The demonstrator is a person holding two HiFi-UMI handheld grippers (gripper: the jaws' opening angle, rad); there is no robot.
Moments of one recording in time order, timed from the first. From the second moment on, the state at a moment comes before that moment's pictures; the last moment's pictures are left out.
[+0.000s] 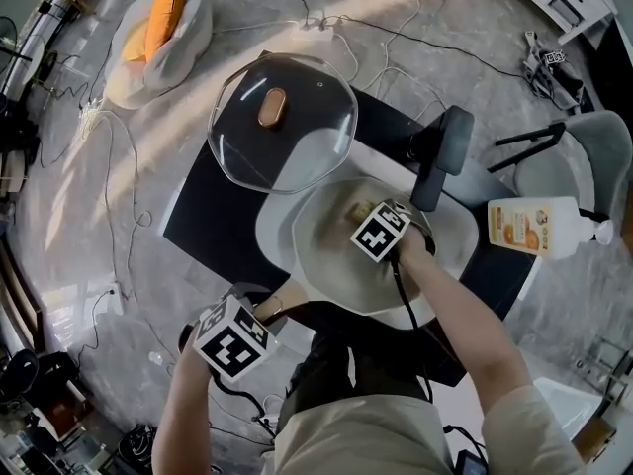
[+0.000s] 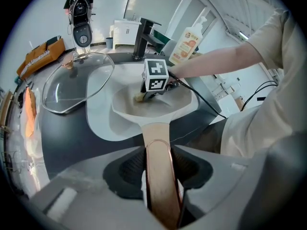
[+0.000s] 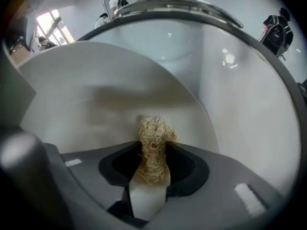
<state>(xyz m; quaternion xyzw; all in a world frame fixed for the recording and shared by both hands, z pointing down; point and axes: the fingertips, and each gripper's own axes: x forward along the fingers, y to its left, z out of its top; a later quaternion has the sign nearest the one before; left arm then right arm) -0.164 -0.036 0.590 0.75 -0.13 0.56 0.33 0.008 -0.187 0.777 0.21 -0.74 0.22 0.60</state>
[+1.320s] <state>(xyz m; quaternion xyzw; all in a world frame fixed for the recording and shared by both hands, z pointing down) -0.156 -0.031 0.589 0.75 -0.12 0.56 0.32 -0.096 -0.083 0.684 -0.03 -0.77 0.39 0.50</state>
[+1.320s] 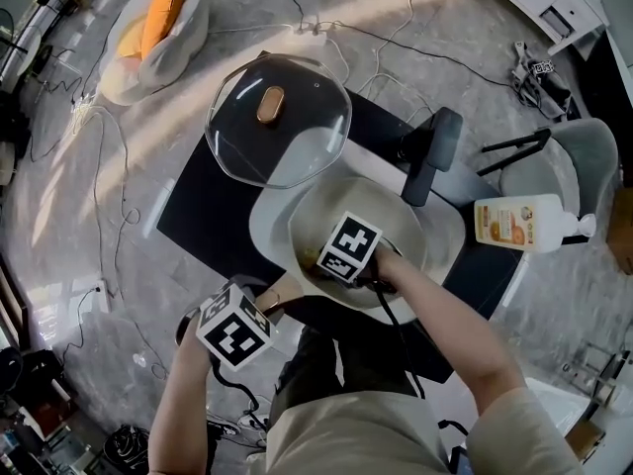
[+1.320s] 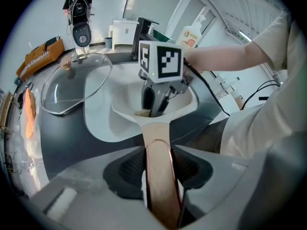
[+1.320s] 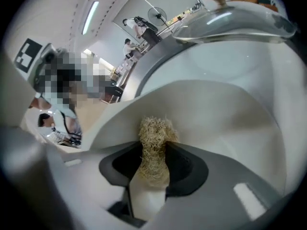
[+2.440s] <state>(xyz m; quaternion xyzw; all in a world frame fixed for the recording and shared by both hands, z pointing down) -0.157 -0.033 0.589 0.75 -0.12 0.57 0.31 0.061 -0.079 0.734 -0.04 -0.61 0.27 0.74</state>
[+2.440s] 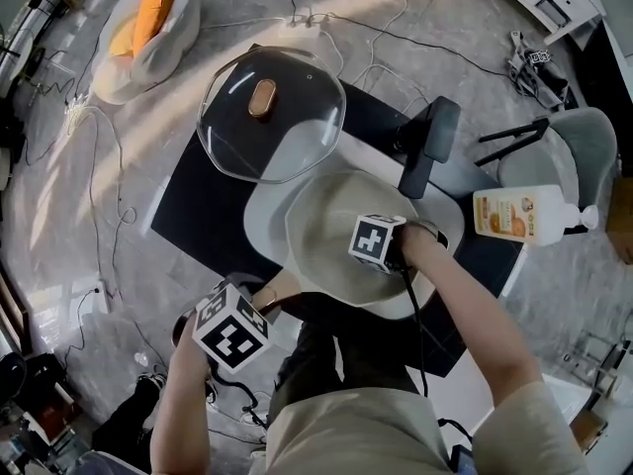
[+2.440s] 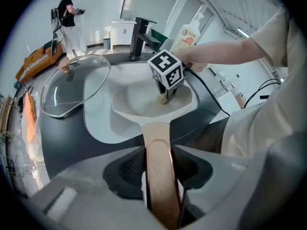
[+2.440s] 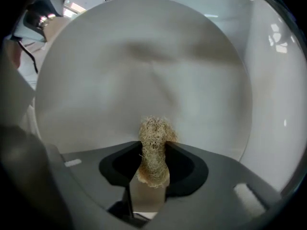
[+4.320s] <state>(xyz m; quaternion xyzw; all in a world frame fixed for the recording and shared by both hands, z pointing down) -0.160 -0.037 0.603 0.74 -0.14 0.59 0.27 0.000 -0.074 0.723 0.00 -0.72 0.40 0.56</state>
